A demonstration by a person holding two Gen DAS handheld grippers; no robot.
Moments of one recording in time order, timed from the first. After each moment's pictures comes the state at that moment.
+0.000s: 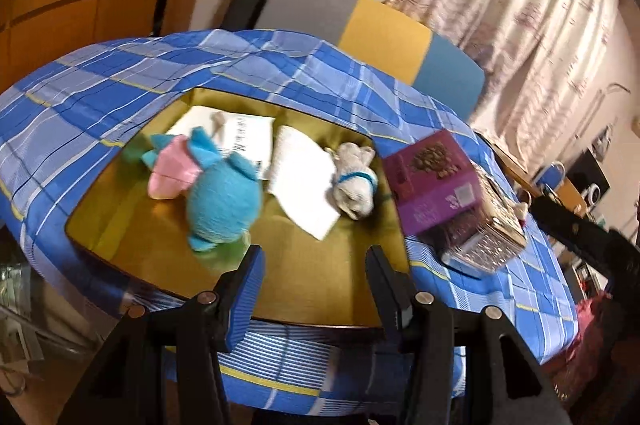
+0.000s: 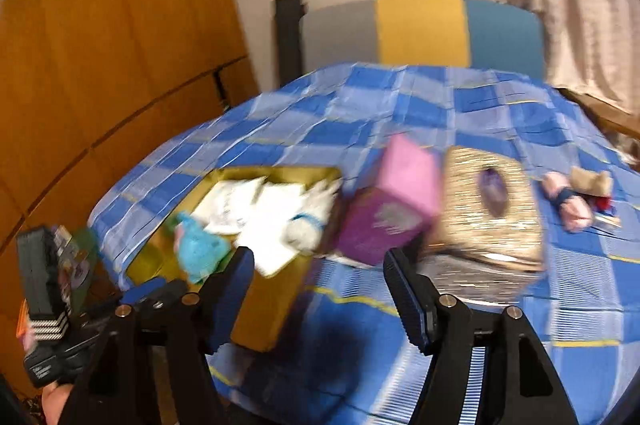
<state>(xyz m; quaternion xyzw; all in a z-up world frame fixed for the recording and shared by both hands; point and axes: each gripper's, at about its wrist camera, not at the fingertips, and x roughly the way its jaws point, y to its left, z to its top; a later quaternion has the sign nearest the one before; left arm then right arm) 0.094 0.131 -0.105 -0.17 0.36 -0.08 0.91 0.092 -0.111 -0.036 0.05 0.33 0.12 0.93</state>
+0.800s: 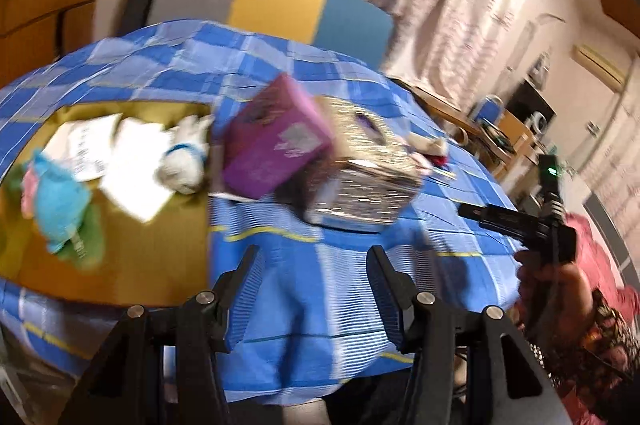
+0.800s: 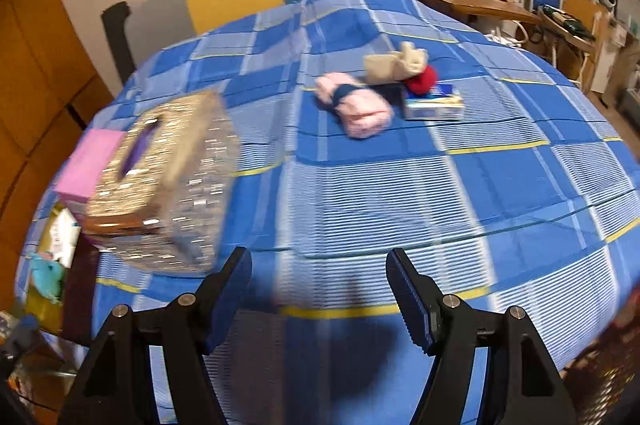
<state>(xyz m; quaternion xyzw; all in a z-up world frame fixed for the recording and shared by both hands) 0.084 -0.011 -0.081 -0.09 0.38 -0.22 0.89 0.109 -0.358 -0.110 0.13 0.43 -0.08 0.89</state>
